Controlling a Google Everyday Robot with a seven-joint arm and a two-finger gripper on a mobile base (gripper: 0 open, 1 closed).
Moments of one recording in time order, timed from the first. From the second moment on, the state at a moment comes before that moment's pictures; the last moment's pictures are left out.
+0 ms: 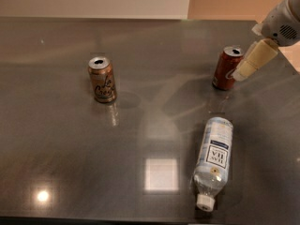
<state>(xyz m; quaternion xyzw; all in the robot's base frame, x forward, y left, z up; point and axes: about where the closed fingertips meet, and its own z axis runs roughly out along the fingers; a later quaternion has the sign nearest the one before) 0.593 -0.254 0.944 -0.50 0.82 0.03 0.27</state>
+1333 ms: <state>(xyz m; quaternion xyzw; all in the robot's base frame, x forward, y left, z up) 0.630 -0.259 0.898 -0.47 0.84 0.12 0.25</state>
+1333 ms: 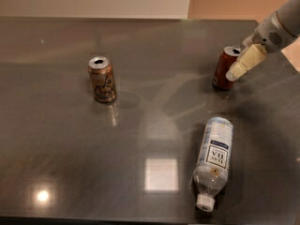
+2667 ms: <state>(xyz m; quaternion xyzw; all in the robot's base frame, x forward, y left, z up) 0.614 -0.241 0.903 -0.49 0.83 0.14 0.24</state>
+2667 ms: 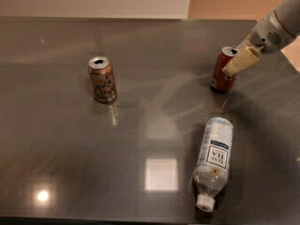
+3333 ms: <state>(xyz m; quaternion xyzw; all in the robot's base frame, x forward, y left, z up) 0.569 -0.192 0.914 -0.55 0.79 0.17 0.23</state>
